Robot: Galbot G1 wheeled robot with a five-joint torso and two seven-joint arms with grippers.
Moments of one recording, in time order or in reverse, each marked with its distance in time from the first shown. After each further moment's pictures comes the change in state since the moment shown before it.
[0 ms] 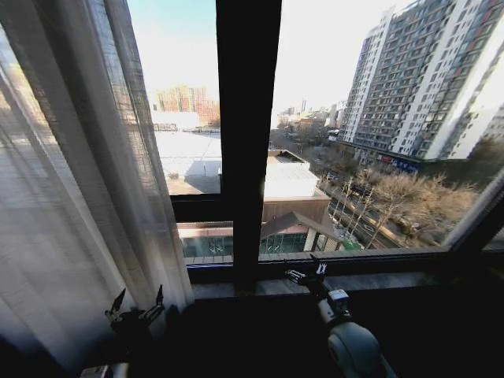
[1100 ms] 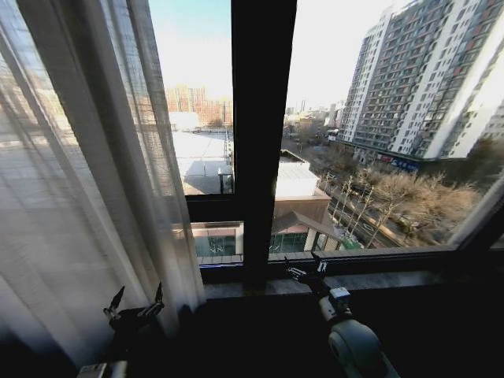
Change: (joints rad) left arm 0.023 -0.003 0.012 -0.013 0.004 0.004 0.002; right arm 0.008 -0.003 0.004 -0.004 0.010 0.011 -0.010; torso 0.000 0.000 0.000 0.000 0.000
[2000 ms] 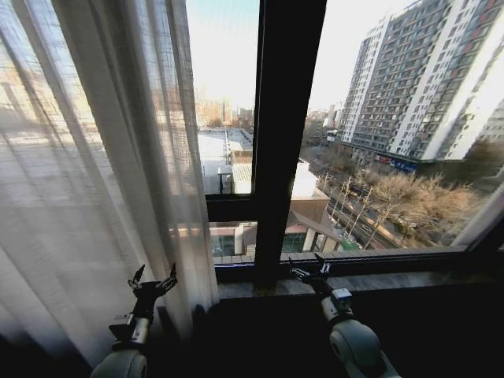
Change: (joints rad) left arm -0.355 0.141 0.080 0.181 -0.044 0.217 -0.021; right arm 0.018 0.005 0.021 -0.074 0.006 0.048 0.004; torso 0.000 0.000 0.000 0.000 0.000
